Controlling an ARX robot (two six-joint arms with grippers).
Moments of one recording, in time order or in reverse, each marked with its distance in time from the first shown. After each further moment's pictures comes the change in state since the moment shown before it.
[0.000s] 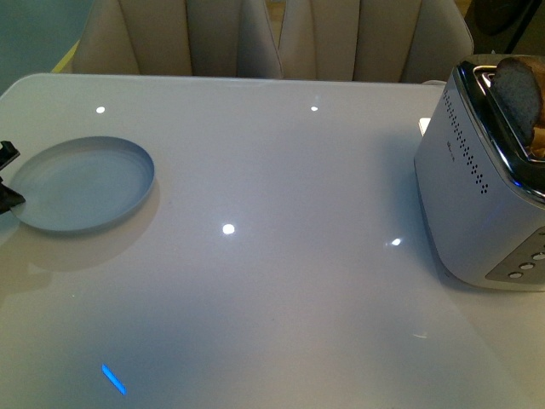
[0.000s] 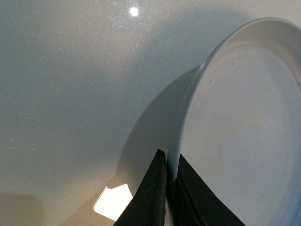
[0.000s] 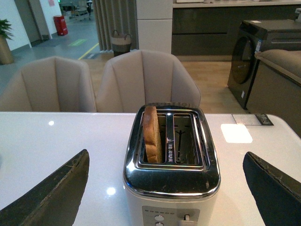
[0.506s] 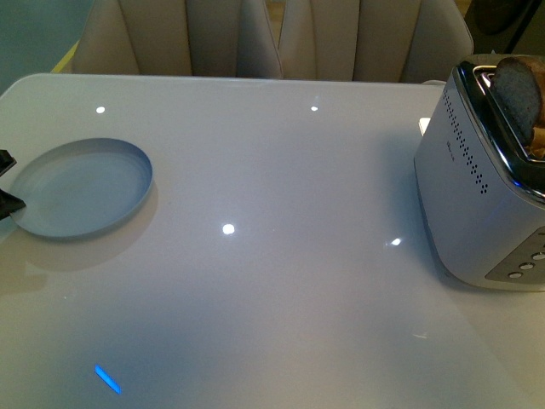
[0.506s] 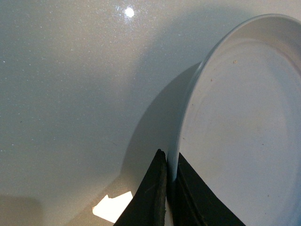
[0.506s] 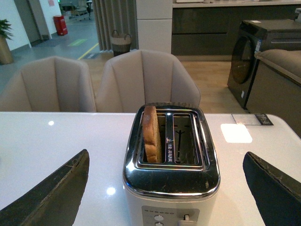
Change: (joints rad) left arm 0.027 0.026 -0.016 0.057 0.056 0.022; right arm 0.000 0.000 0.000 0.000 0.000 0.000
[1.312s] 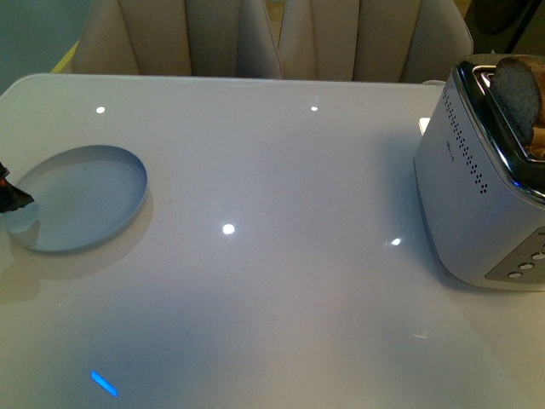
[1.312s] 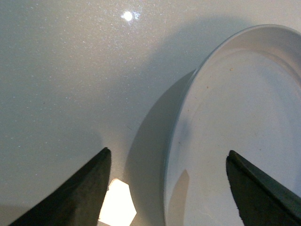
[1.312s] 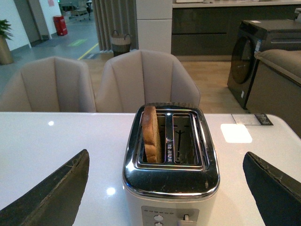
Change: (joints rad) left arm 0.021 -0.016 -0.063 0.058 -0.006 0.018; right arm 0.000 0.000 0.000 0.000 0.000 0.000
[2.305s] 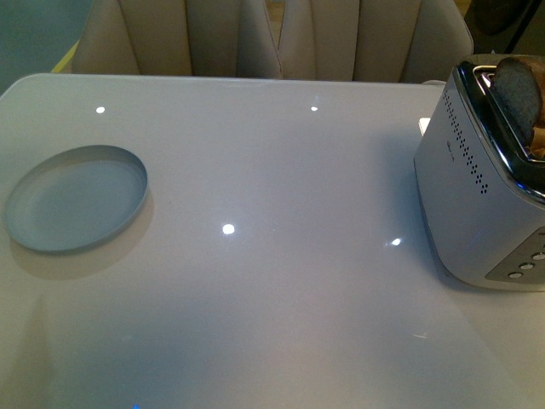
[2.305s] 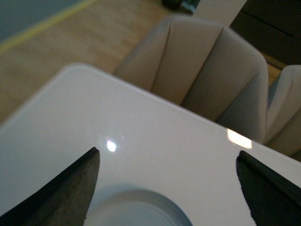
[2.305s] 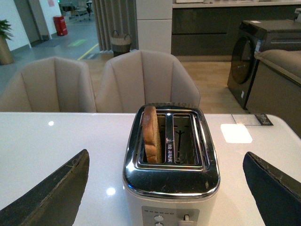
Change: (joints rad) left arm -0.150 -0.451 -0.288 0.547 -0.163 0.078; right arm 0.000 0.000 0.000 0.000 0.000 0.000
